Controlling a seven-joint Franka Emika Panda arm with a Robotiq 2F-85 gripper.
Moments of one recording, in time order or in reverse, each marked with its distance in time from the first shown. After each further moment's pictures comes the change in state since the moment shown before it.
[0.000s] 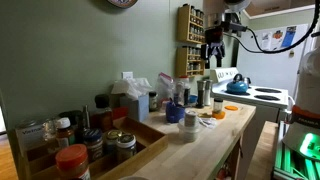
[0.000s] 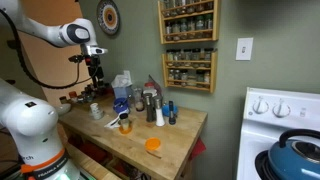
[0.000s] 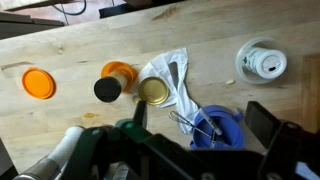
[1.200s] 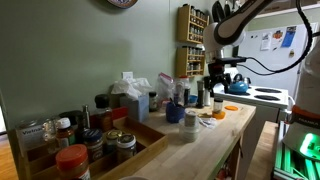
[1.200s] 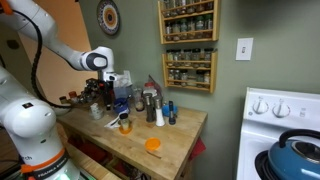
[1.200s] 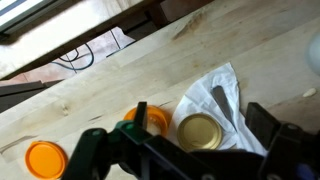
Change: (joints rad) arm -0.069 0.197 -0.080 -0.205 0.006 0.248 0.113
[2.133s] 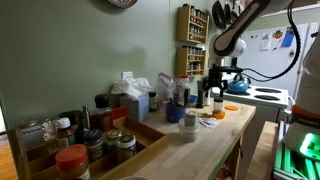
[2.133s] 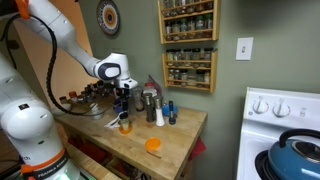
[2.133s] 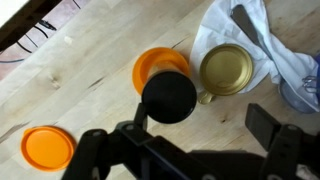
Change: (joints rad) arm -0.085 0.132 -0.156 -0.024 -0.003 0.311 -0.047
